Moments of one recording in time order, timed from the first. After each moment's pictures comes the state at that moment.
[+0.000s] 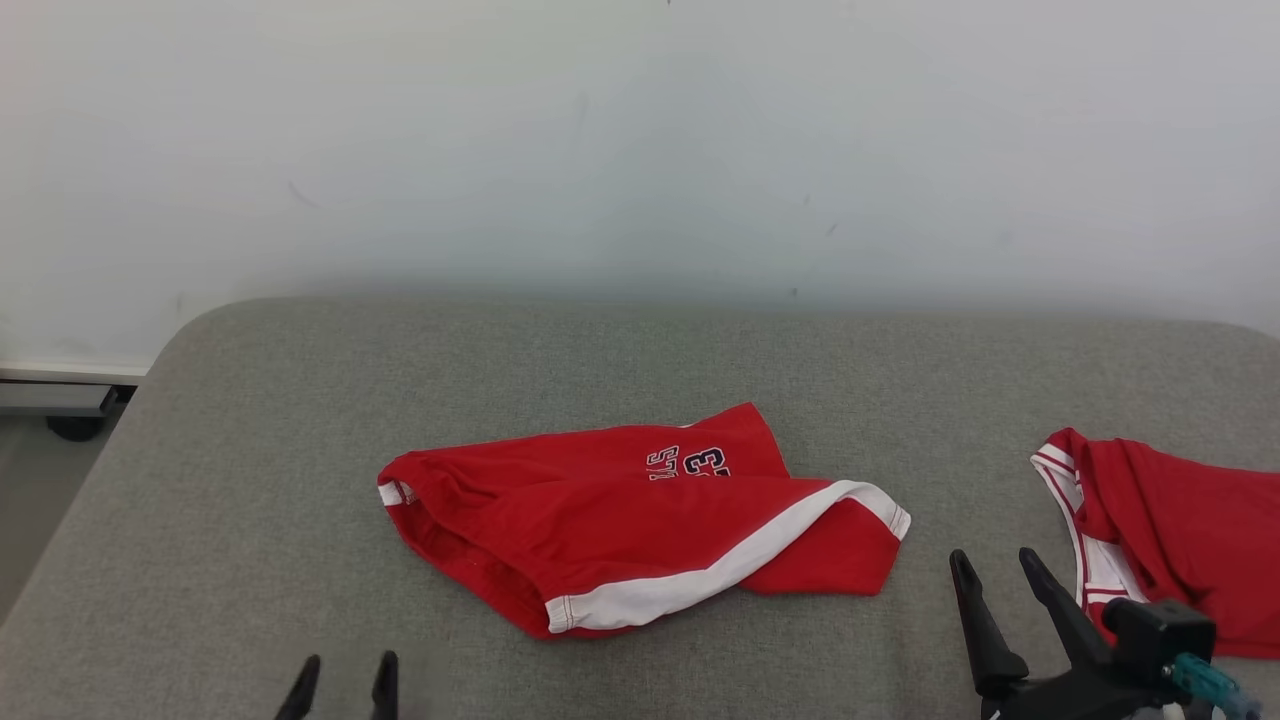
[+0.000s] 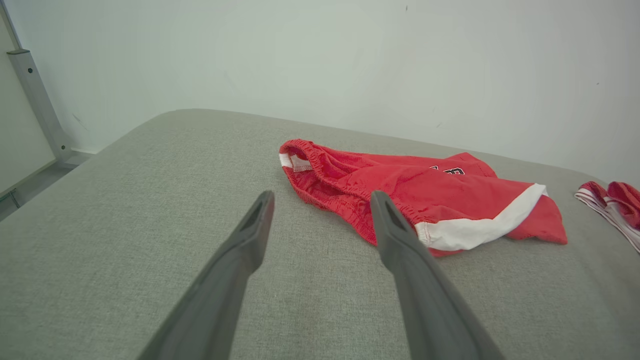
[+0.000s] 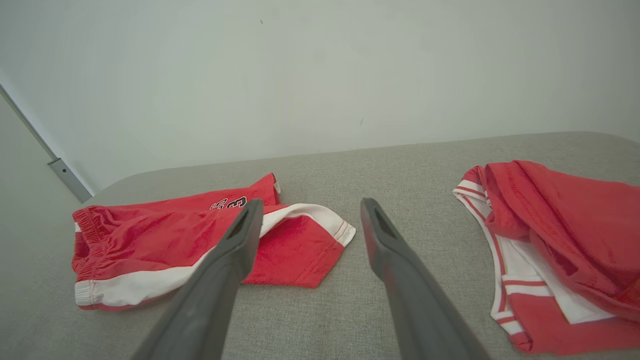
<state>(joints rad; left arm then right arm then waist) 0.14 0.24 -0.32 0.07 -0.35 0.12 -0.18 0.07 -0.17 0.12 0.13 0.46 -0.02 -0.12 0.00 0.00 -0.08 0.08</state>
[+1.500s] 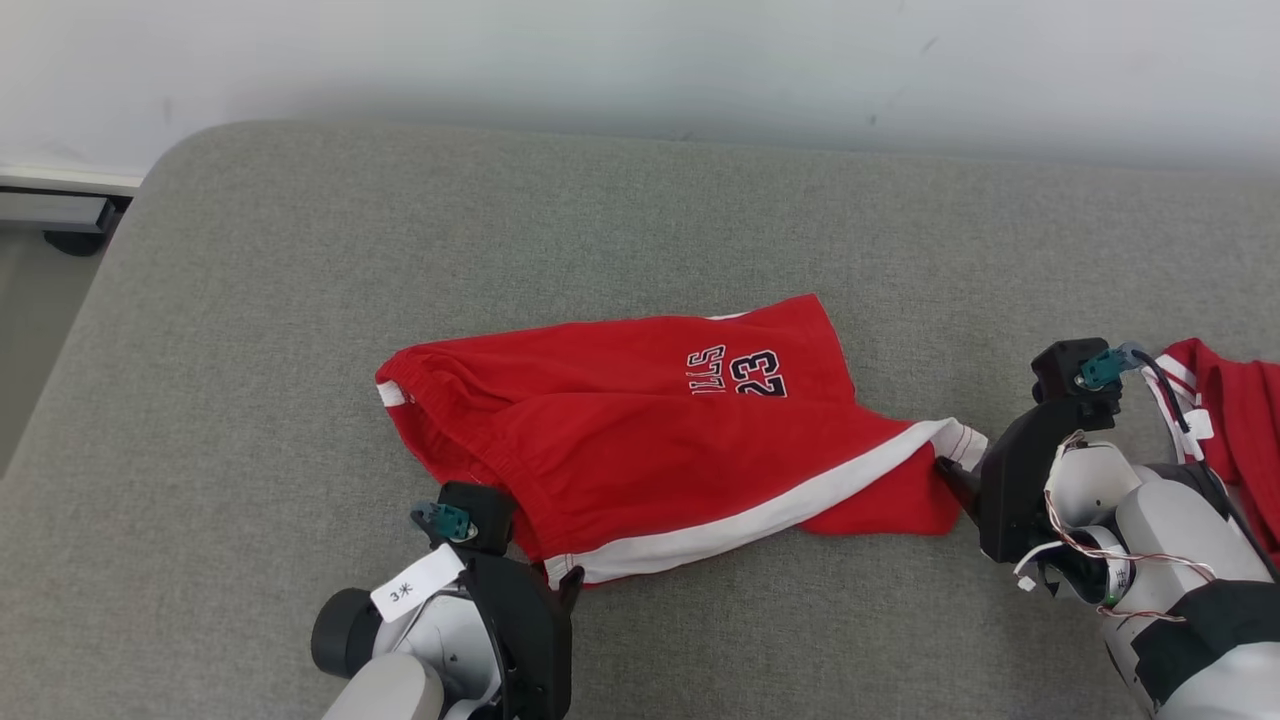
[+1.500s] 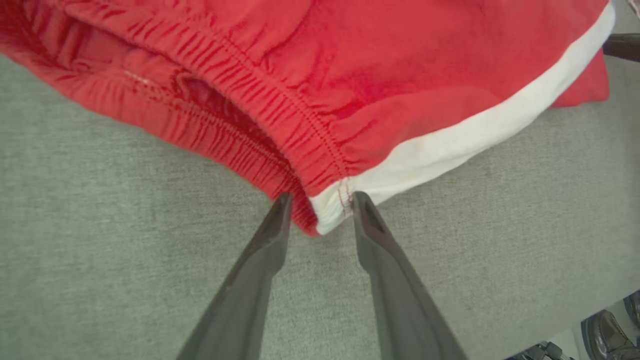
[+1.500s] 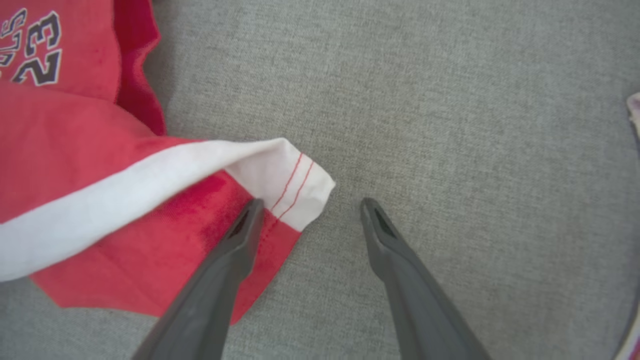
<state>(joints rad) -0.34 0.09 -0.54 0.31 -0.39 0.05 0.52 -0.52 -0.25 0.23 0.62 0.49 0.05 0.57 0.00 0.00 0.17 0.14</state>
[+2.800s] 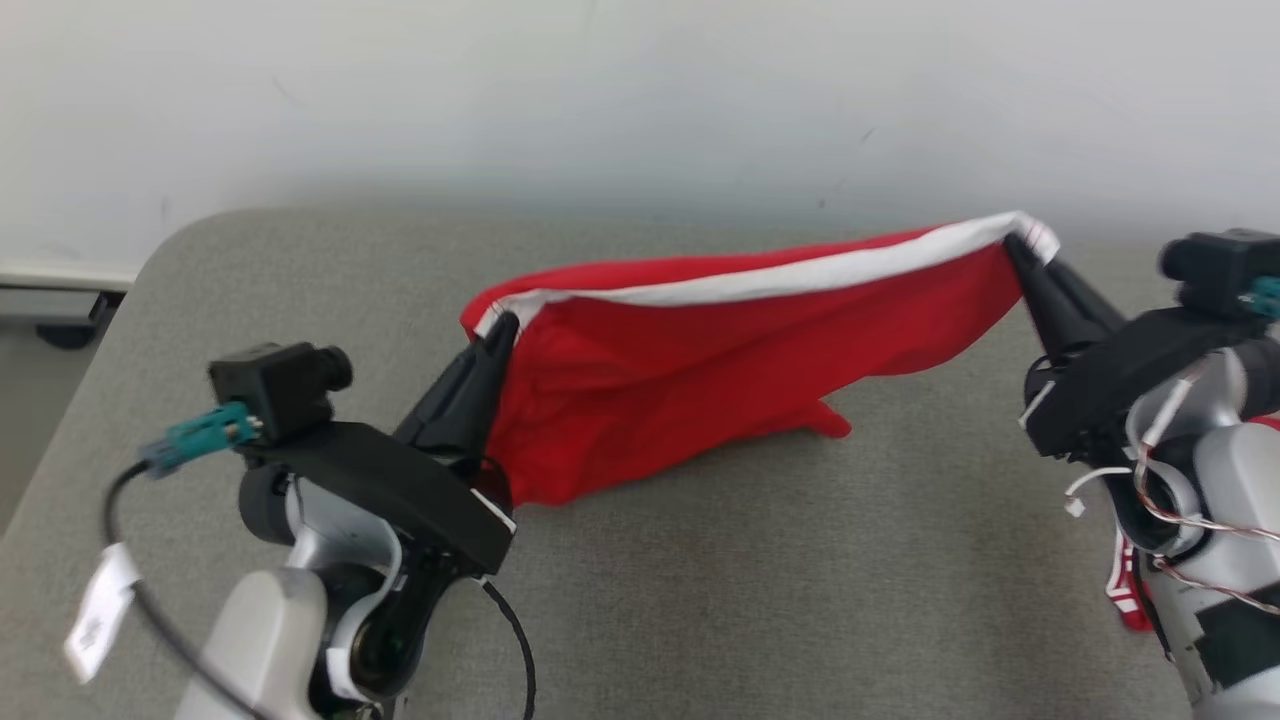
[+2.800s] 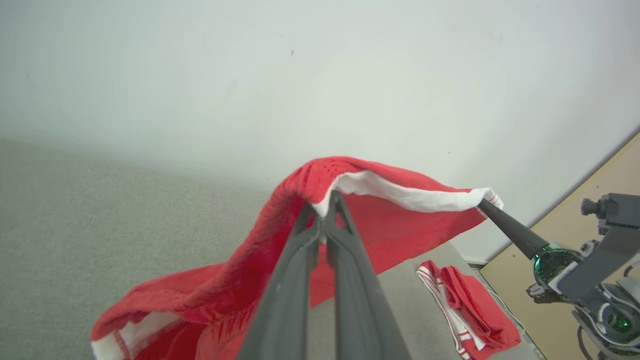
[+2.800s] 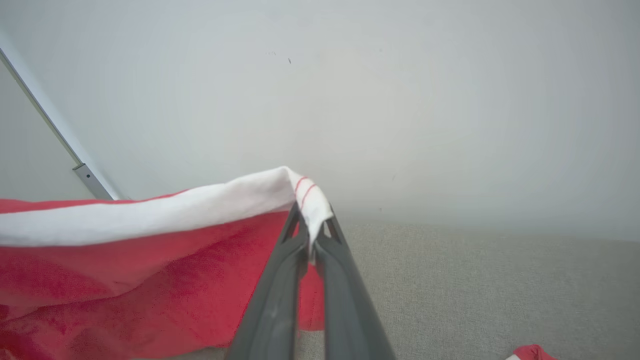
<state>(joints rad) -0.37 0.06 -0.32 -0.04 -0.59 0.05 0.30 -0.50 -0.26 0.11 0.29 0.55 0.09 0.20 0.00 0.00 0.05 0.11</state>
